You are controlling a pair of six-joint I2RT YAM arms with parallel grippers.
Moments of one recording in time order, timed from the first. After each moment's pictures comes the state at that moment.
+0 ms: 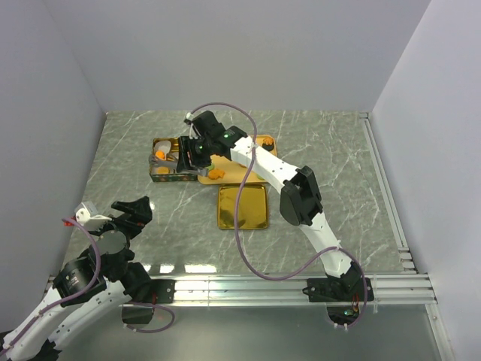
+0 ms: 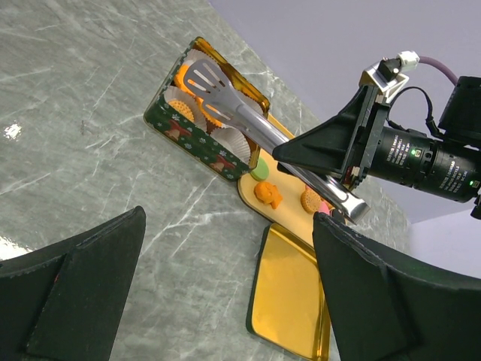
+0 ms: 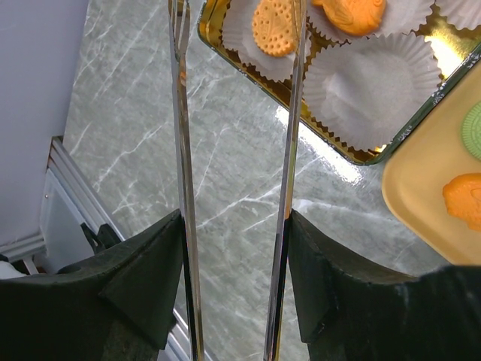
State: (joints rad) left arm -0.87 0.10 0.57 -0.78 -1.02 -1.02; right arm 0.80 2.39 2.32 -0.69 -0.36 0.52
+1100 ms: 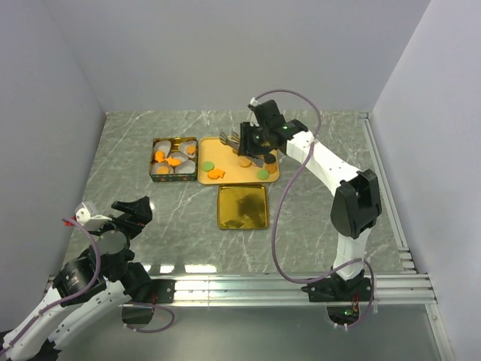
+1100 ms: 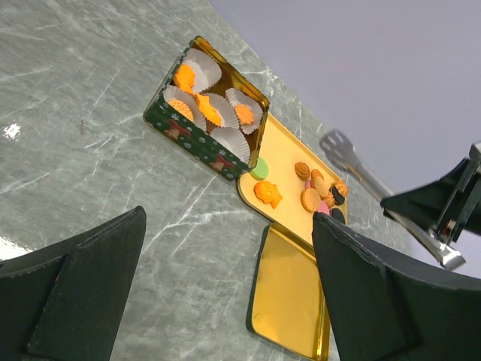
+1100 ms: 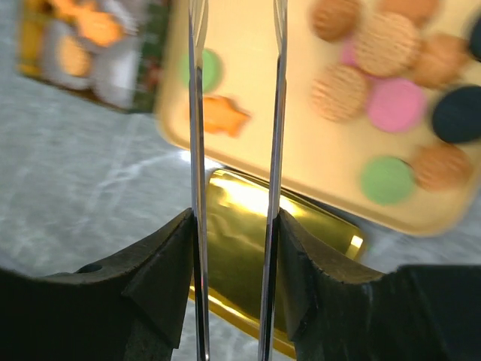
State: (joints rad) left arm -0.88 0.10 0.57 -0.78 -1.02 -1.02; right arm 0.56 1.89 1.73 -0.63 -0.14 0.41
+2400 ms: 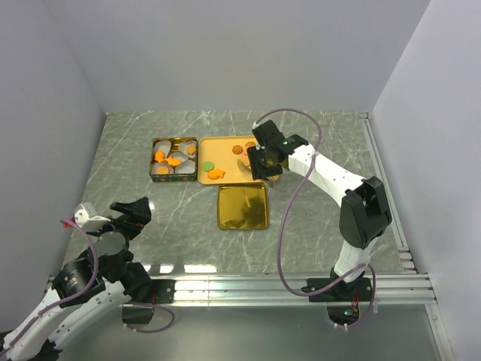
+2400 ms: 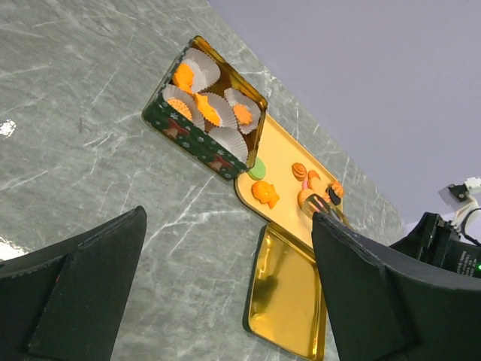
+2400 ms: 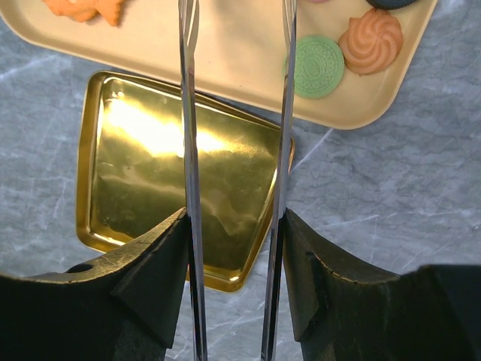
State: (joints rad) left arm -0.88 0.08 0.57 -0.79 -1.02 -1.04; right arm 0.60 1.76 1.49 -0.75 0.06 0.31
